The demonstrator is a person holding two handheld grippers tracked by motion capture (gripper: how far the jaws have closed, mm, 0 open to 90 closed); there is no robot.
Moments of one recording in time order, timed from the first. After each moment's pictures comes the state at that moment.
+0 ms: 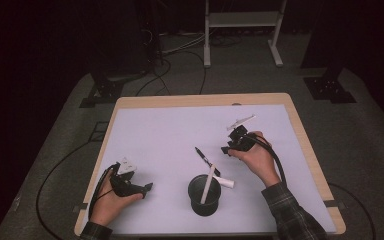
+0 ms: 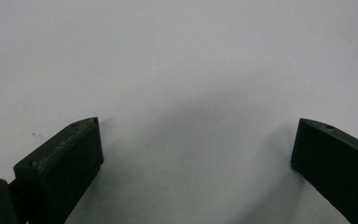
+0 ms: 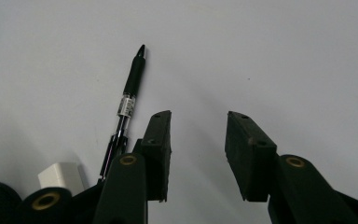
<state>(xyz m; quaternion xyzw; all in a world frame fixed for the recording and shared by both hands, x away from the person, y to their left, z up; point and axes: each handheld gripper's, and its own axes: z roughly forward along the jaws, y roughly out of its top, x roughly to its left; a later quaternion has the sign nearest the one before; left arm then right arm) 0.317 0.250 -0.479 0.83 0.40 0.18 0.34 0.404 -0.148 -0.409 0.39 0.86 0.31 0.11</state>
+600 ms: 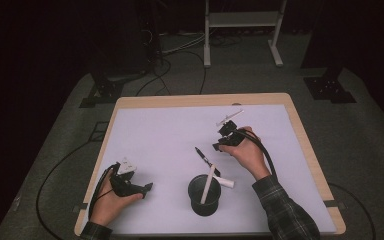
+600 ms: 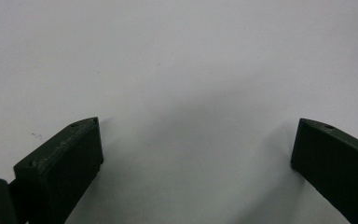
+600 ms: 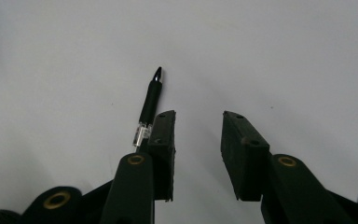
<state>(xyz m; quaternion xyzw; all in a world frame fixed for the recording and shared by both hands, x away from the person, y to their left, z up) 0.317 0.249 -0.479 0.83 0.40 0.18 0.34 0.421 -0.121 -0.406 0.38 0.87 0.30 0.09</state>
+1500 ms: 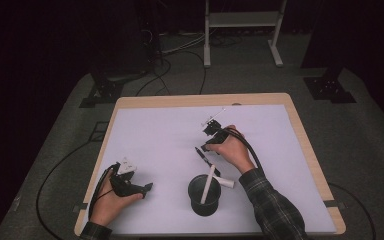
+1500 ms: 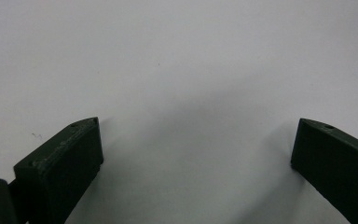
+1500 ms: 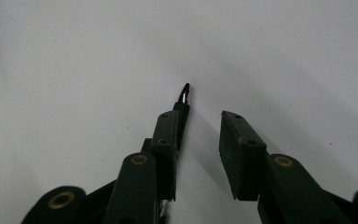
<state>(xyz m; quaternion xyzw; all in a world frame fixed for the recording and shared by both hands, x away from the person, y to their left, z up) 0.317 0.249 -0.480 0.83 0.40 0.18 0.34 0.444 -0.081 -0.424 0.37 0.89 0.28 0.05</state>
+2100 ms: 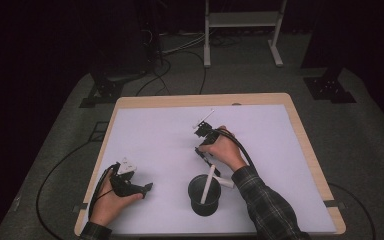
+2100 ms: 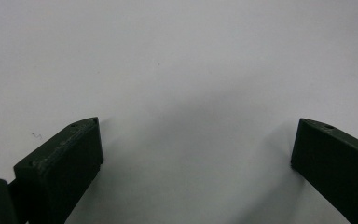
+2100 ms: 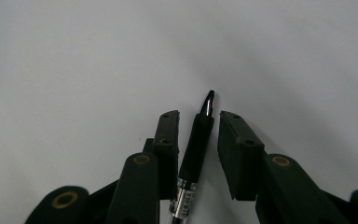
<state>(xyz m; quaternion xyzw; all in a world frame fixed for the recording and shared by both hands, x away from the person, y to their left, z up) 0.317 0.249 -0.480 0.83 0.40 0.18 0.34 0.453 -0.056 -0.436 0.36 0.90 0.24 0.02</state>
